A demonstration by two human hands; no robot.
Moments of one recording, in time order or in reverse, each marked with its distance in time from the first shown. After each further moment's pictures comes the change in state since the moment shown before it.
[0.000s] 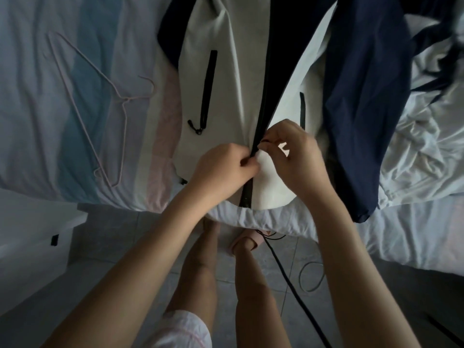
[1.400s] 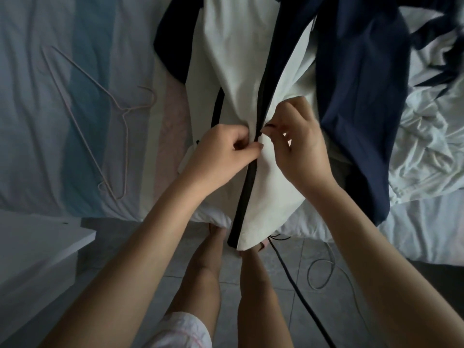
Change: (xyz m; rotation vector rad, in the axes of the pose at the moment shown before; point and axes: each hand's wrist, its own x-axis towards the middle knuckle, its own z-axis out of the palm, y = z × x) left_hand 0.028 -0.014 -0.029 -0.271 0.028 0.100; right_hand 0.026 -0.015 0.007 -0.033 0.141 -0.101
